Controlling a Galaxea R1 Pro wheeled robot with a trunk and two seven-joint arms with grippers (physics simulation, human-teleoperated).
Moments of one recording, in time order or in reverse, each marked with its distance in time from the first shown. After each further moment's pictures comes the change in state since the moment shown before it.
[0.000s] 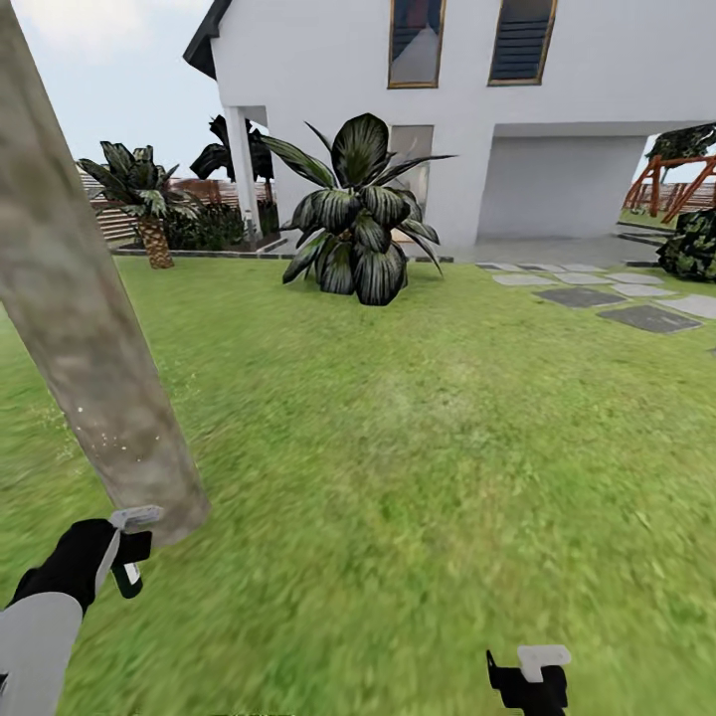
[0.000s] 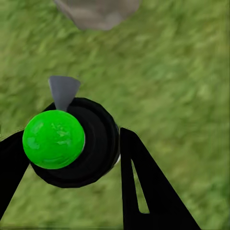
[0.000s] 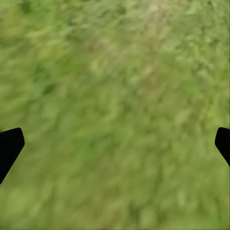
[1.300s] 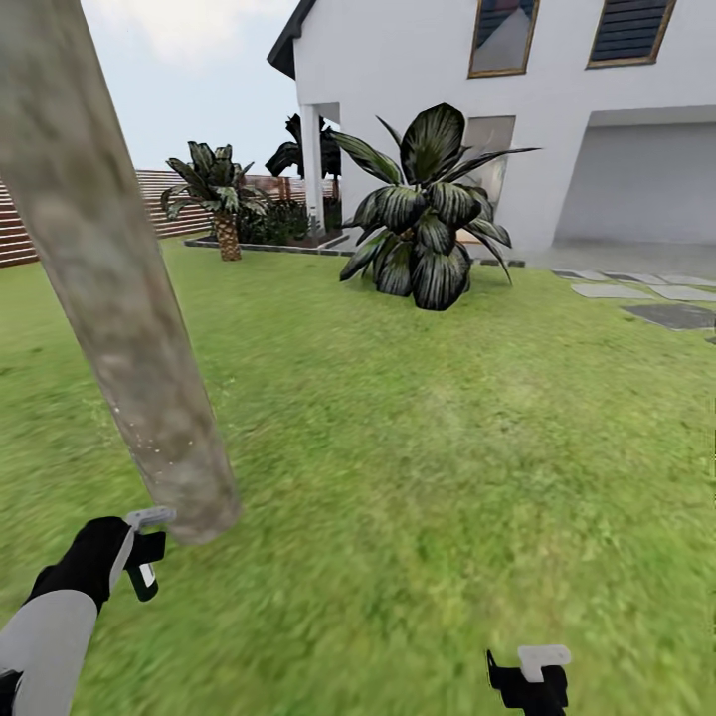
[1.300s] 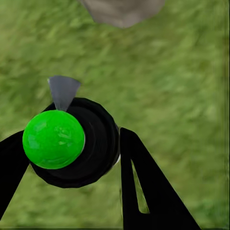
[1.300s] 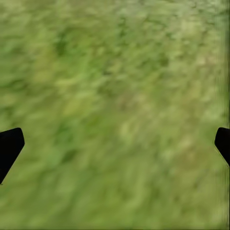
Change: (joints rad) left arm -0.003 -0.039 -0.001 -0.006 0.000 0.041 -0.004; right arm 0.000 -0.001 0.000 0.000 0.000 0.000 0.000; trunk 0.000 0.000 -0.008
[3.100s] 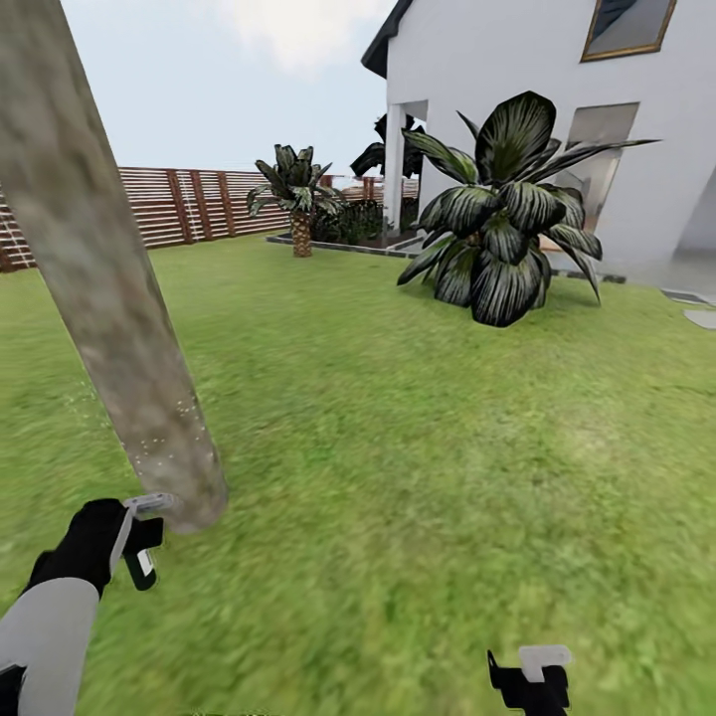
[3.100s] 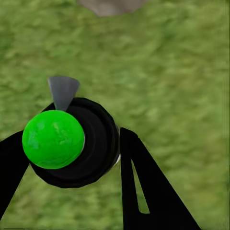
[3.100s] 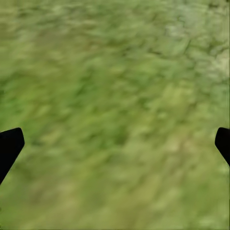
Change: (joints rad) left arm -0.019 -0.011 0.006 -0.095 -0.004 0.120 0.000; right arm 0.000 -0.002 0.000 0.000 0.000 0.000 0.000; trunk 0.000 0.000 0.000
